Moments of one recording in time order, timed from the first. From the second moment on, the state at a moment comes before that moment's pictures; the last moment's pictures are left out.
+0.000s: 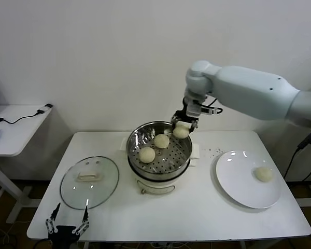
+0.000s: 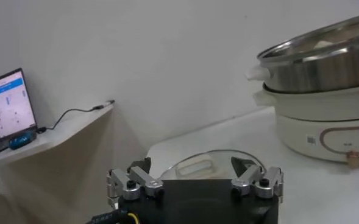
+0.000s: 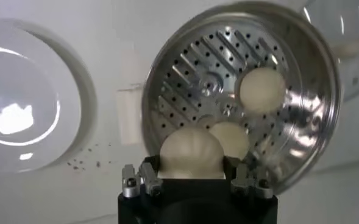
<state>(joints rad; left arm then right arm) 1.90 -1.56 -0.73 -2.11 0.19 -0.09 0.00 0.69 1.17 -1.37 1.22 -0.11 0.64 -1.13</state>
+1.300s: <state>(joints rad) 1.90 -1.56 -0.74 -2.07 0.18 -0.09 -0.01 0.54 1.26 -1.35 1.28 -0.18 0.73 -1.14</state>
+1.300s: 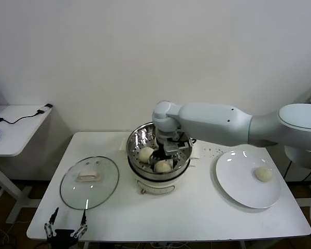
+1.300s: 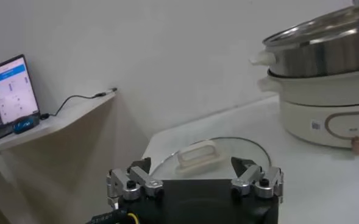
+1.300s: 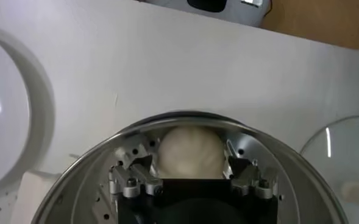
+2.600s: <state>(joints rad) 1.87 -1.56 -0.71 -2.11 0.19 -0.08 0.01 0.28 0.61 -1.03 1.11 0.05 0.05 -1.13</state>
